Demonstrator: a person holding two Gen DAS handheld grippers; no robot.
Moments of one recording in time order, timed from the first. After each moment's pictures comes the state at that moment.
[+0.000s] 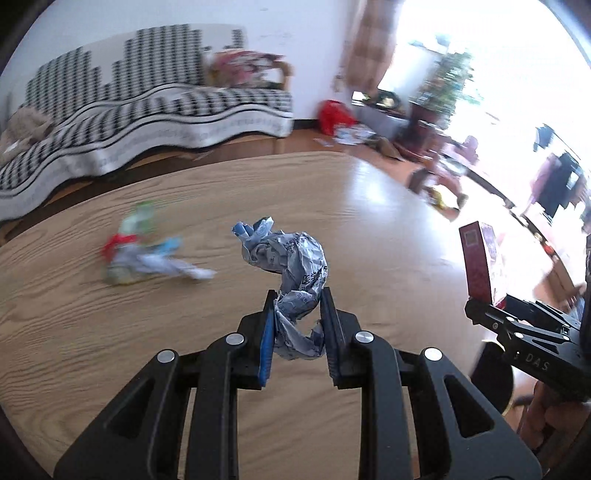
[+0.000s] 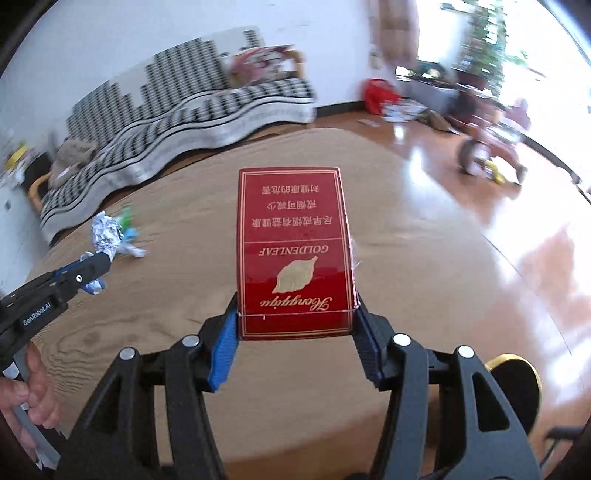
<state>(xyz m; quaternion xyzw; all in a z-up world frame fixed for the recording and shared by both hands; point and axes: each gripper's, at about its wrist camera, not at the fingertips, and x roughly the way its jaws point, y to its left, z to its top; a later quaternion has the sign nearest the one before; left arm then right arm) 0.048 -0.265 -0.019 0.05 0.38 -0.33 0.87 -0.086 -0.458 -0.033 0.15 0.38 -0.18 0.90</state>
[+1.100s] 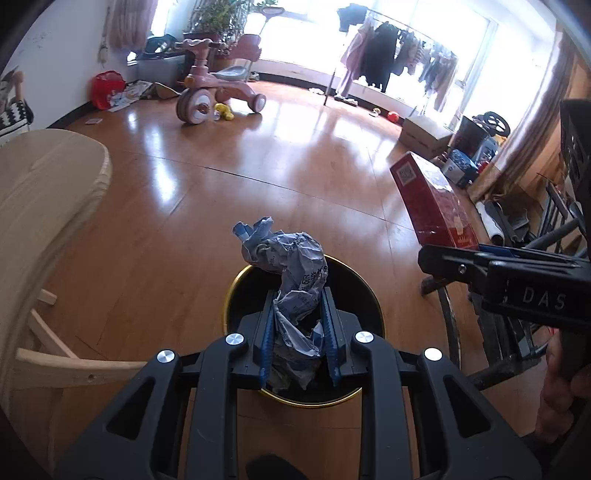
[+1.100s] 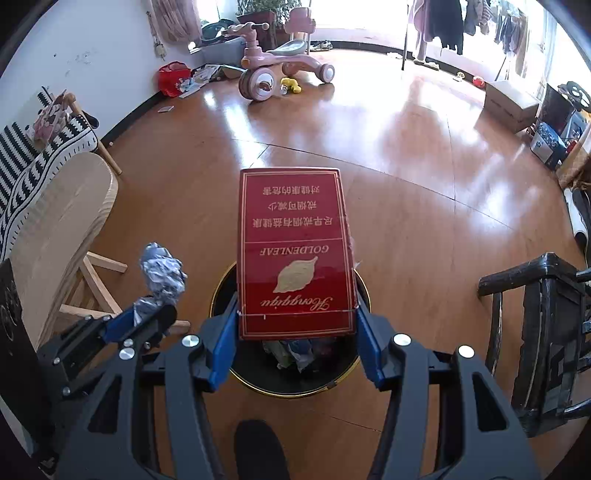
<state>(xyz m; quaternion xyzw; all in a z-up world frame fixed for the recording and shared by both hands) -0.215 -0.569 -0.145 0.18 0.39 -0.62 0.66 -0.401 -0.656 -0.106 0.31 0.40 -0.44 0.75</state>
